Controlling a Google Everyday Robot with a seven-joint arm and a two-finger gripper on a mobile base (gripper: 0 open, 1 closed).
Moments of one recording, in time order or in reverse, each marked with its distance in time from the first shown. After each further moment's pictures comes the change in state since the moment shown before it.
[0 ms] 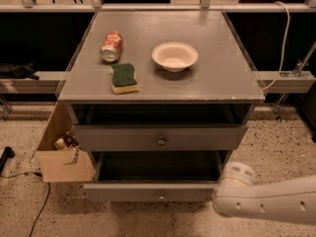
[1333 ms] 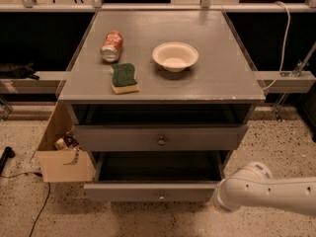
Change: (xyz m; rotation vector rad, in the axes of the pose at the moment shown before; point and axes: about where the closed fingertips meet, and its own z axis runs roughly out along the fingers) arm -0.006 -0.006 0.034 -0.125 -0.217 0.172
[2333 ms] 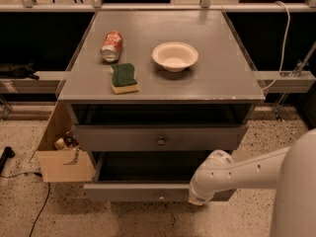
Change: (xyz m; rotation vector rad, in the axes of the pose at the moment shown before) arm -0.067 0.003 0.045 -0.063 0.038 -0.138
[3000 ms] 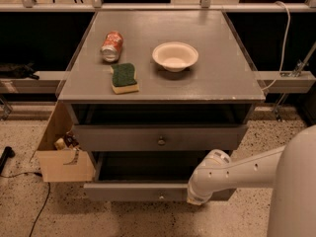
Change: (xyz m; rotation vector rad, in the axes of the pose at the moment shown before) arm -0.010 0.001 0.005 -0.009 0.001 -0.020
